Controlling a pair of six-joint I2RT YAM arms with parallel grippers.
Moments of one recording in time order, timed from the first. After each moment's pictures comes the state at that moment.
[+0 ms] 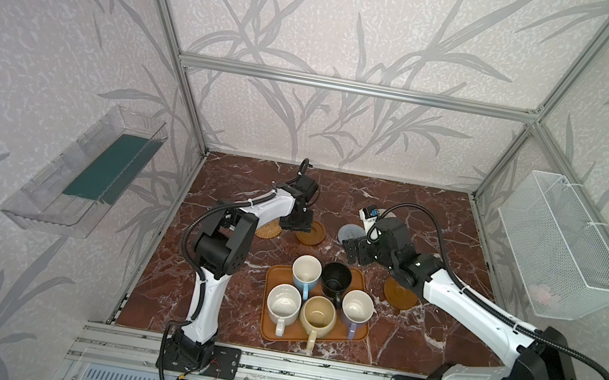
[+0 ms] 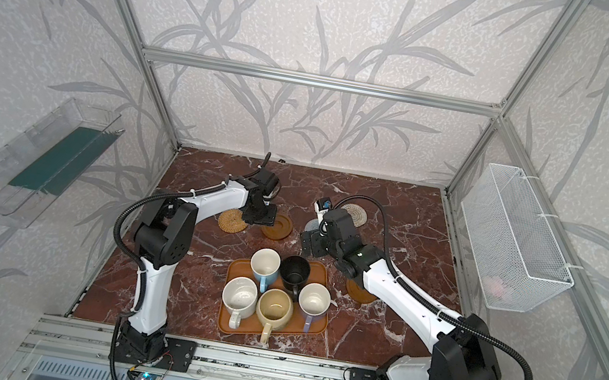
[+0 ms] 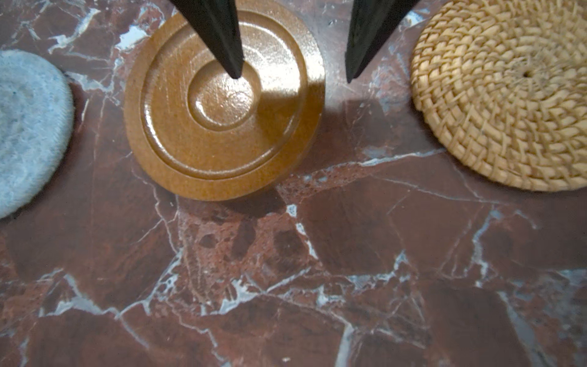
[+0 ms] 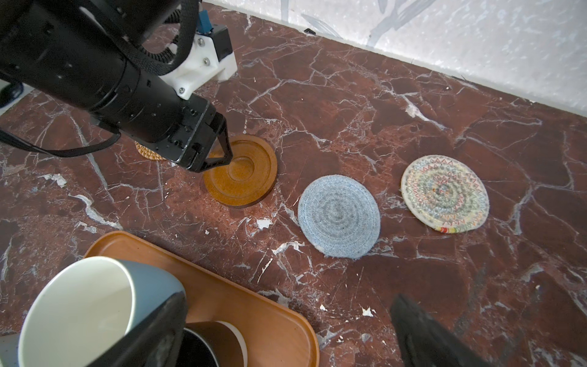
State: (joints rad) left arm -0.40 2.10 1.57 -0.72 -0.02 -0.40; right arm 0.68 1.38 0.98 -0.28 0.10 0.17
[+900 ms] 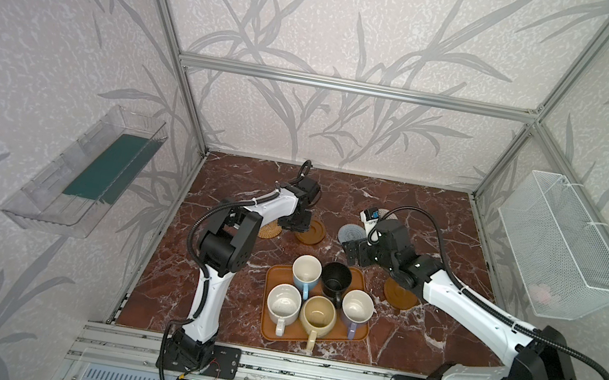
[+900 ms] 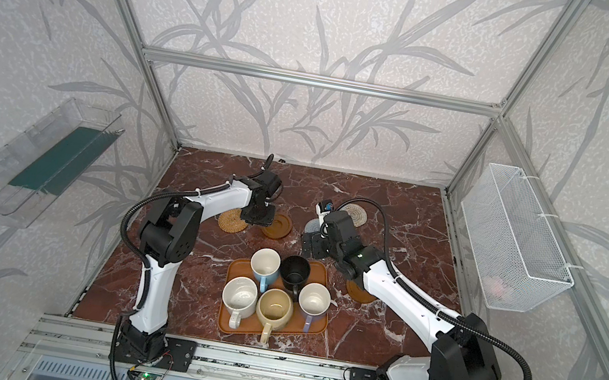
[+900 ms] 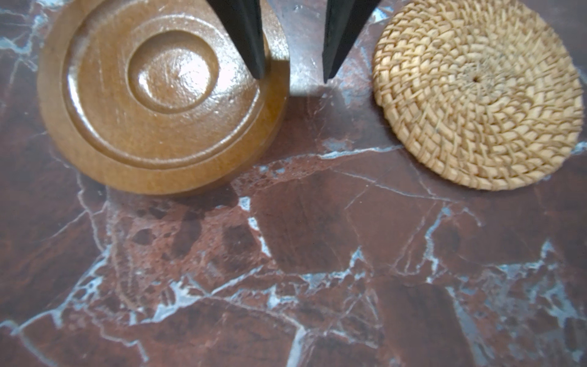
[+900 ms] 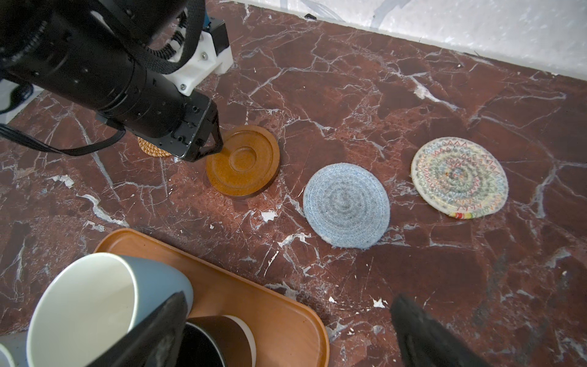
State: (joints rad) left arm -0.40 2.13 1.61 -0.79 -0.15 -0.40; right arm 0.67 1.38 0.96 -0.27 0.08 0.21
